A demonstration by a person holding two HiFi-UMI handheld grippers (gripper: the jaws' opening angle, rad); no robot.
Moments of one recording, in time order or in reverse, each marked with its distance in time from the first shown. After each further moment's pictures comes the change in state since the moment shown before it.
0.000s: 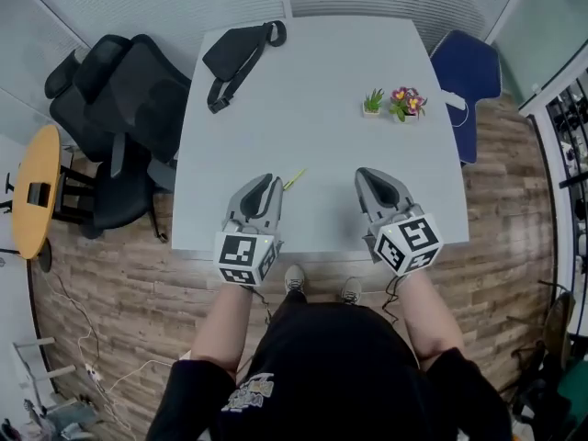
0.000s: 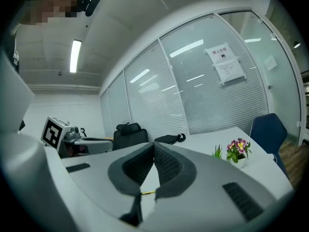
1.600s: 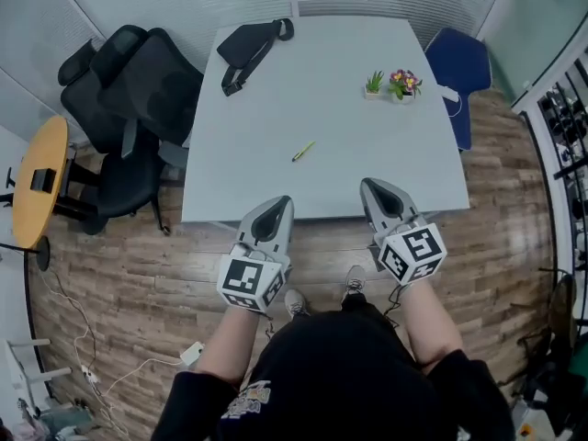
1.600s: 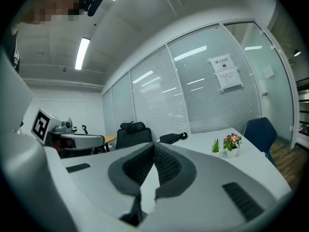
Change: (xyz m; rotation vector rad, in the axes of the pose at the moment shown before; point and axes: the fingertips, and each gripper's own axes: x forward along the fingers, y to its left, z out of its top) left arm -0.154 -0.061 -0.004 -0.061 -0.082 -0.100; right arm -0.091 0.106 -0.023 -0.046 -0.011 -0.021
